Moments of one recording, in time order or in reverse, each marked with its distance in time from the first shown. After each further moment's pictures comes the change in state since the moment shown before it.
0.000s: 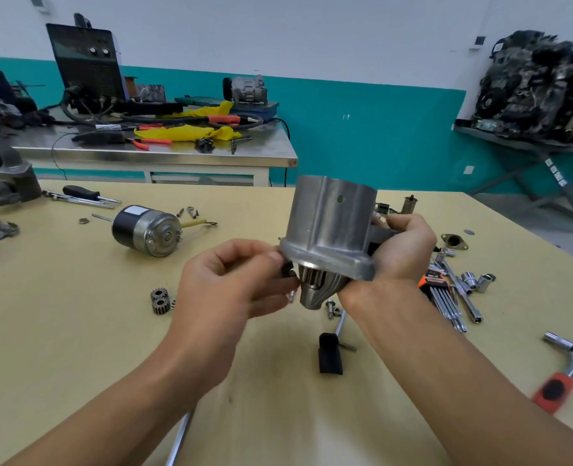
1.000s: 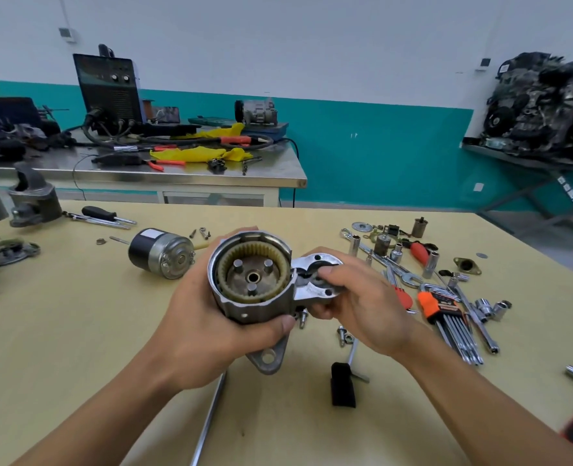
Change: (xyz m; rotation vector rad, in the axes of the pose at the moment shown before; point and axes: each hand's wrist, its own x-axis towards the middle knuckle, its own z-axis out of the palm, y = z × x) left_hand 0.019 0.008 -0.040 0.494 -0.168 0.495; right_hand 0.020 0.004 -0.024 -0.862 -0.876 0.096
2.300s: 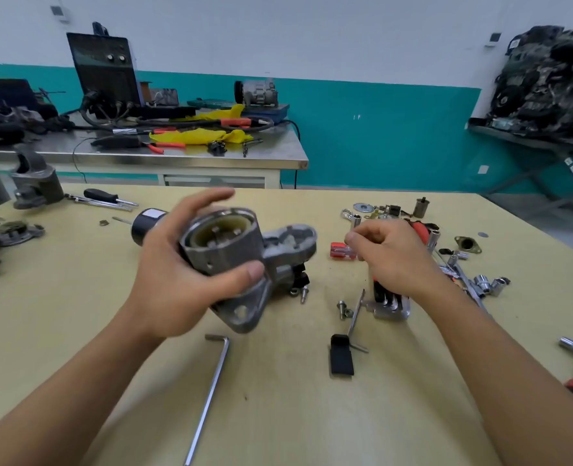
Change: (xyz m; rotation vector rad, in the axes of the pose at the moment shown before) left_hand 0.008 -0.007 -0.024 -0.017 0.091 0.138; right_hand 0.002 -0.003 -0.060 -0.907 0.431 0.072
